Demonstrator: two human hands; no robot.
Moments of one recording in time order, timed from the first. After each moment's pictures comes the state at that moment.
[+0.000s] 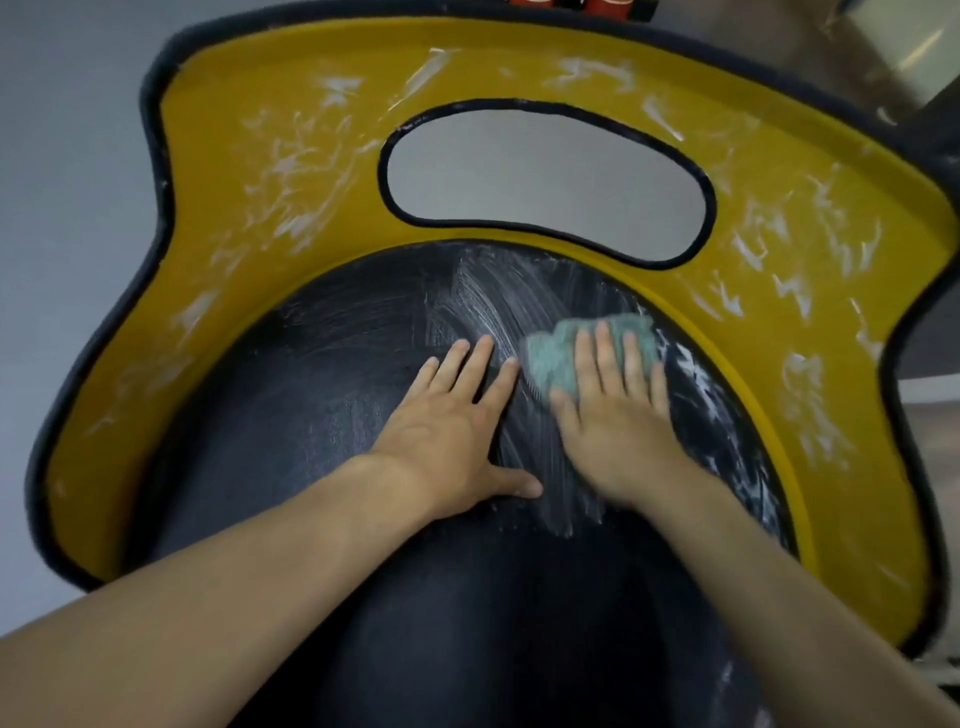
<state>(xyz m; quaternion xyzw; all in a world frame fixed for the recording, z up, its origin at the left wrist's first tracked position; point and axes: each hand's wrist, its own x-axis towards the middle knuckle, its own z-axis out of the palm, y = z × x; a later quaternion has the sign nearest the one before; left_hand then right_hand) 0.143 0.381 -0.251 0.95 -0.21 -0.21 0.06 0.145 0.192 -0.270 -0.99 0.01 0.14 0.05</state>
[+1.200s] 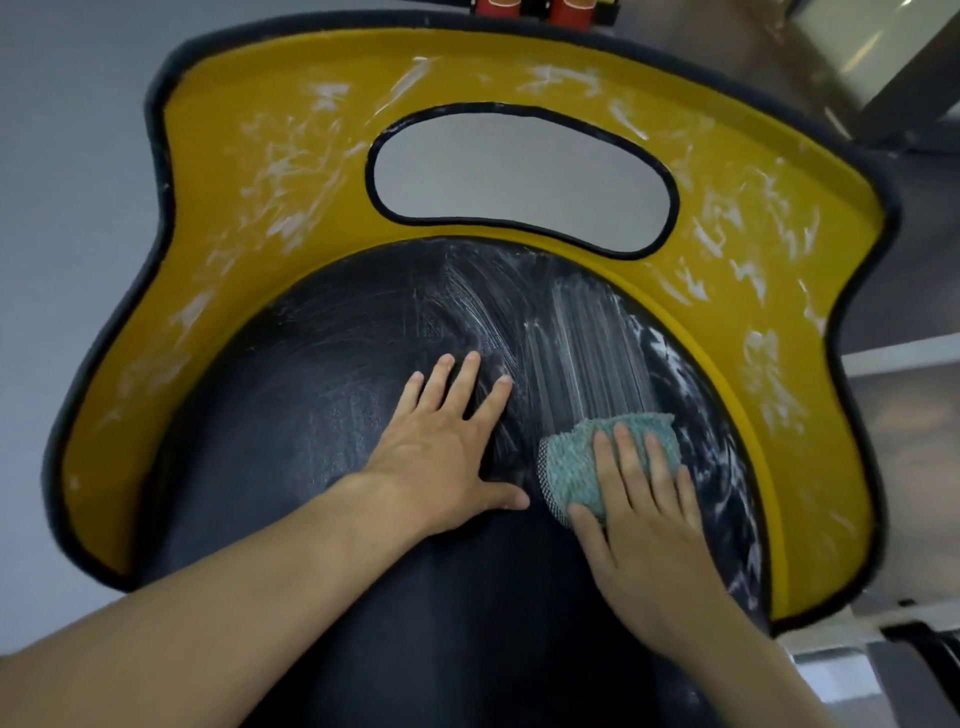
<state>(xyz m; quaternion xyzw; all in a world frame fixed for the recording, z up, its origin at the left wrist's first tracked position) 0.116 0.387 -0.242 0.94 -0.22 -0.24 0.05 0.016 0.176 -0.269 -0.99 0.02 0.13 0.05</state>
